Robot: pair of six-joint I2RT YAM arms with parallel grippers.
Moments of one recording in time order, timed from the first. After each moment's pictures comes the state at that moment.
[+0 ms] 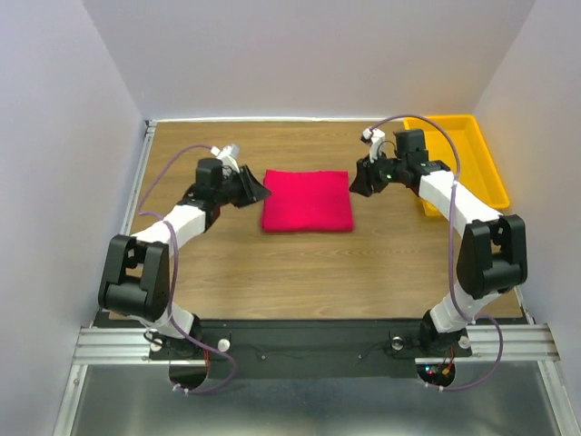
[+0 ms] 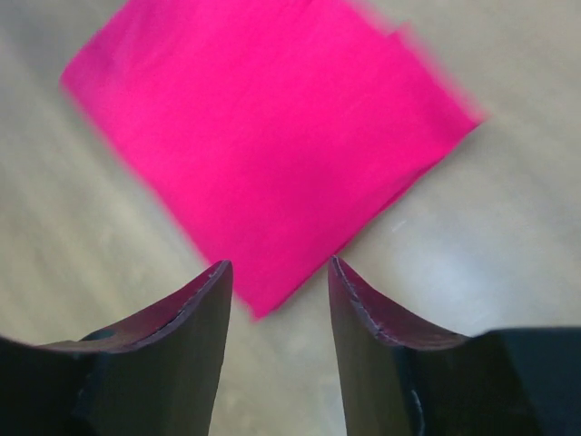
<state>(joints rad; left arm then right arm) -0.22 1.51 0.90 0.16 0.47 -0.59 0.18 1.68 1.29 -0.34 -0.63 -0.25</state>
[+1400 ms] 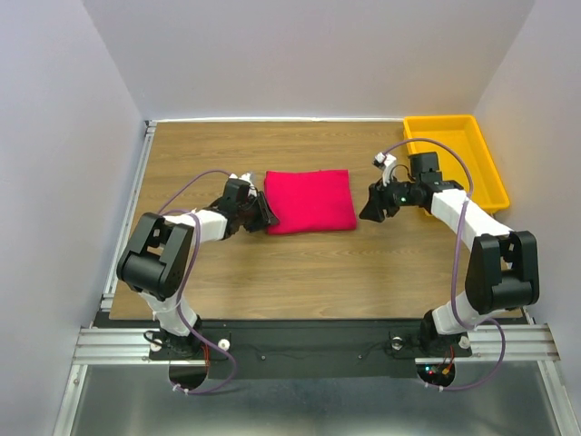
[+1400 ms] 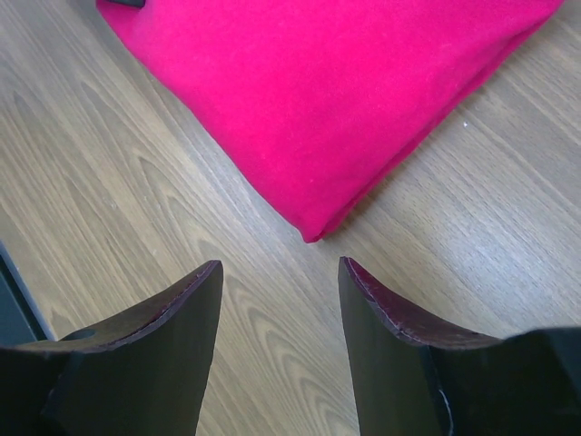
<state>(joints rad) -0.38 1.69 0.79 0.13 0.26 -0.66 0.10 1.53 1.03 -0.42 -0.78 -0.34</state>
